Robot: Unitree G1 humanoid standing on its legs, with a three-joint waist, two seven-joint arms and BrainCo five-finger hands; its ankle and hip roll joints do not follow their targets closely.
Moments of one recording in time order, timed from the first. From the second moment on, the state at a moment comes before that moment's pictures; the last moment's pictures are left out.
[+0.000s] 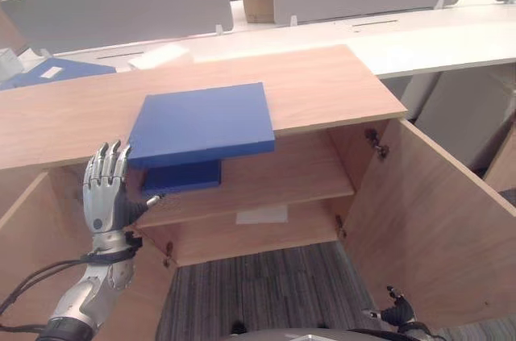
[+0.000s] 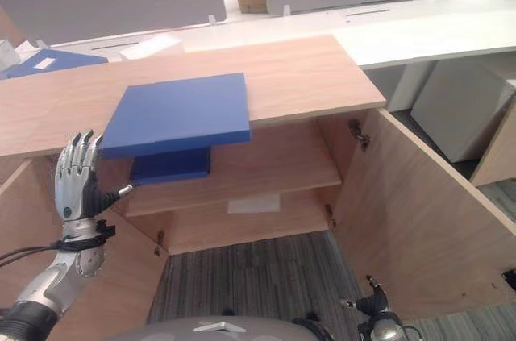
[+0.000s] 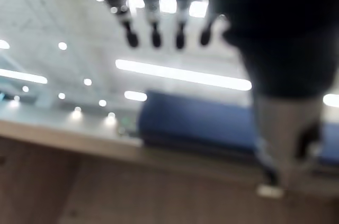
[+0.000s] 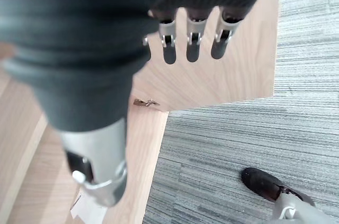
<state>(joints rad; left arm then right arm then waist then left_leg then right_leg) 0.10 0.66 -0.17 0.24 0.62 -0.17 0.75 0.14 -0.35 0.34 0.94 0.12 -0.10 -0.09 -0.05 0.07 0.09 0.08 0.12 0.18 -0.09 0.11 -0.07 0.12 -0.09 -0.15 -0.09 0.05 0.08</state>
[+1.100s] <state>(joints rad) -0.17 0.66 -0.27 0.60 0.67 -0.20 0.83 0.15 -0.41 0.35 0.84 0.10 -0.16 -0.09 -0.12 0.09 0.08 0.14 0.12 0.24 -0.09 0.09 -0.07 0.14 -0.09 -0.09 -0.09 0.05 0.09</state>
